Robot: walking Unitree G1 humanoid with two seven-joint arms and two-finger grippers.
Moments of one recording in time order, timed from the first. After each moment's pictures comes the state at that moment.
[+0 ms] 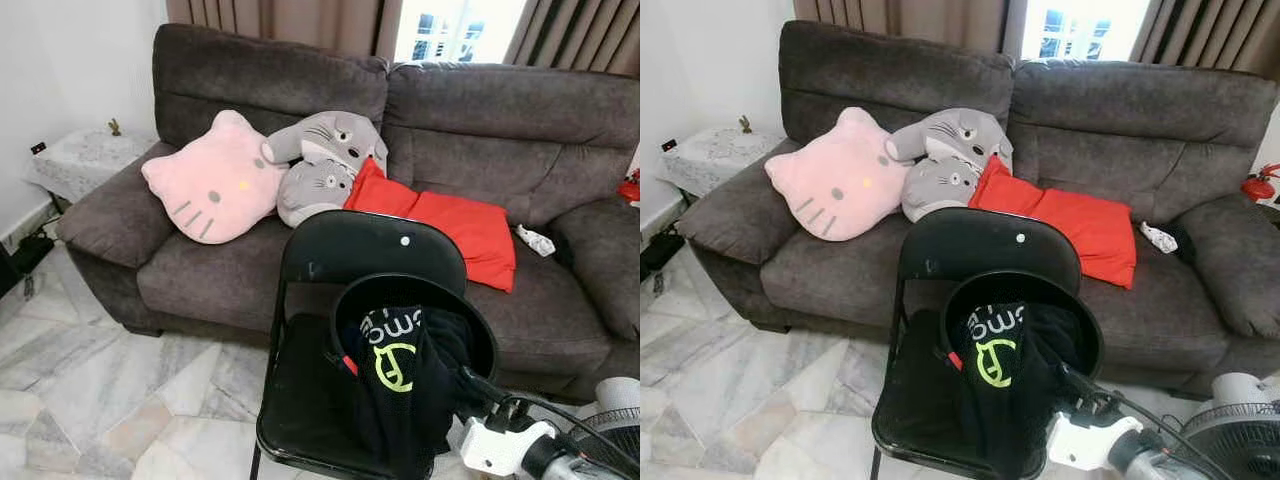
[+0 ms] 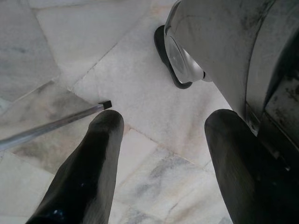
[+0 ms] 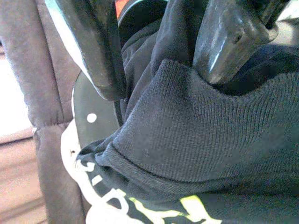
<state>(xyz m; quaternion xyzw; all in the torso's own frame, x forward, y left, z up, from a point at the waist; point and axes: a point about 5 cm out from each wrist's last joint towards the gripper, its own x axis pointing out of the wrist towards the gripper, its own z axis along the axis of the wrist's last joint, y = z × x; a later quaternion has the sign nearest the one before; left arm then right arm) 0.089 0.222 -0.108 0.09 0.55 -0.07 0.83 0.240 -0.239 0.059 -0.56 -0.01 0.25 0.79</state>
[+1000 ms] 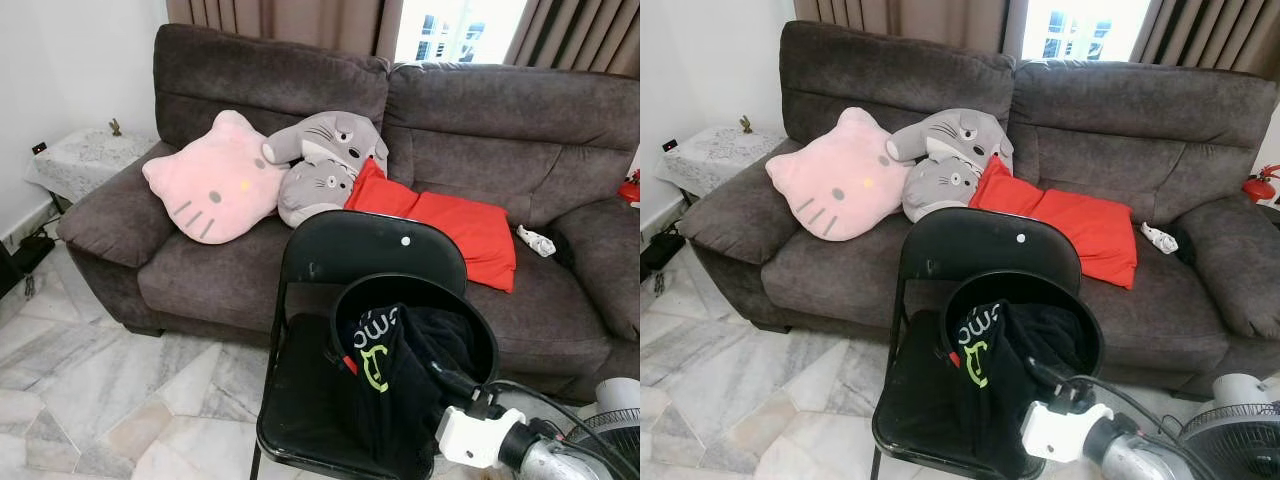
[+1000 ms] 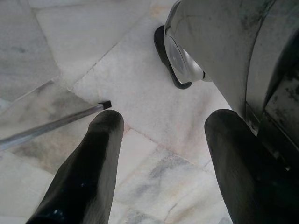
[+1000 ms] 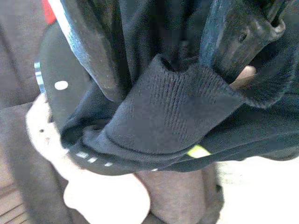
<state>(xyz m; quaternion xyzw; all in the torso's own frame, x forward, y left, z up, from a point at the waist) 0.089 0.222 -0.108 0.09 0.55 -0.07 0.83 0.238 -0.205 0.071 -0.48 0.01 0.35 0.81</state>
